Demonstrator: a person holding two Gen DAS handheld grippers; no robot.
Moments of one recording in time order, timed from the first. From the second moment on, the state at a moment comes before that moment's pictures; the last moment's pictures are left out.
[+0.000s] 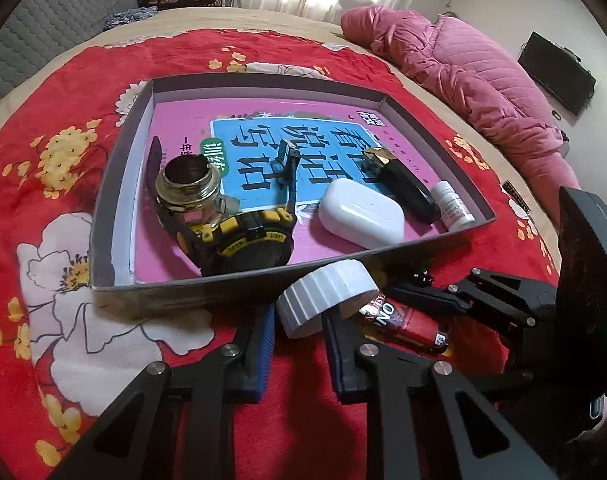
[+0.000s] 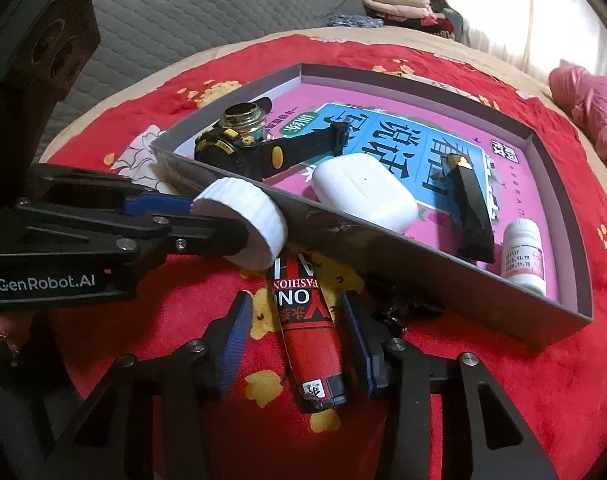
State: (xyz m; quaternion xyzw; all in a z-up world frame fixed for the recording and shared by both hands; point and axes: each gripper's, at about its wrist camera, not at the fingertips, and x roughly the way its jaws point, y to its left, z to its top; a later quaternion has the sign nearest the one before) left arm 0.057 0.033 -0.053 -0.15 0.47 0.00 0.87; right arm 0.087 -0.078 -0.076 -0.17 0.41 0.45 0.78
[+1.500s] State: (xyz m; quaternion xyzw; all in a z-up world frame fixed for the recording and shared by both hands) left arm 0.047 0.042 -0.051 -0.17 0.45 -0.02 0.88; right arm 0.085 -0.096 -0.075 -0.12 0.42 0.45 0.78
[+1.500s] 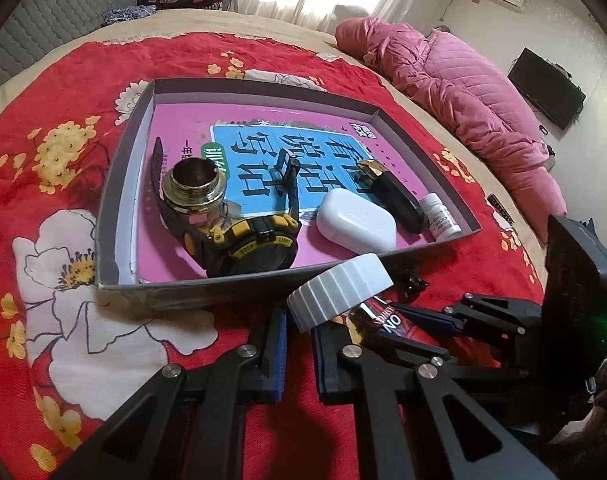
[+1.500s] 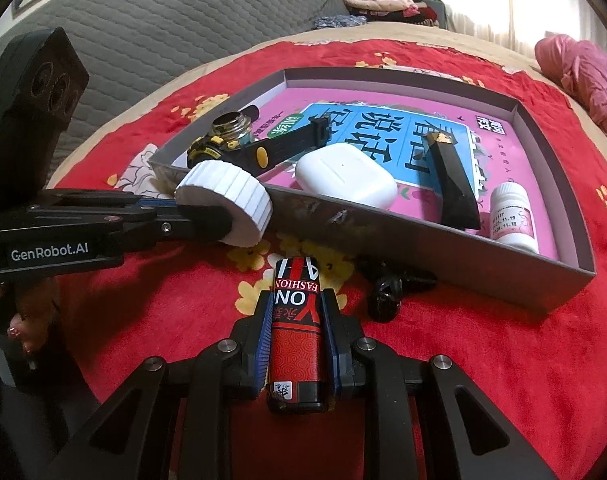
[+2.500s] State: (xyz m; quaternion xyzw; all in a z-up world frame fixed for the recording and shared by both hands) left arm 0.019 0.041 -0.008 -0.15 0.40 0.01 0.90; right arm 0.062 -0.121 -0.017 -0.08 0.37 0.47 0.80
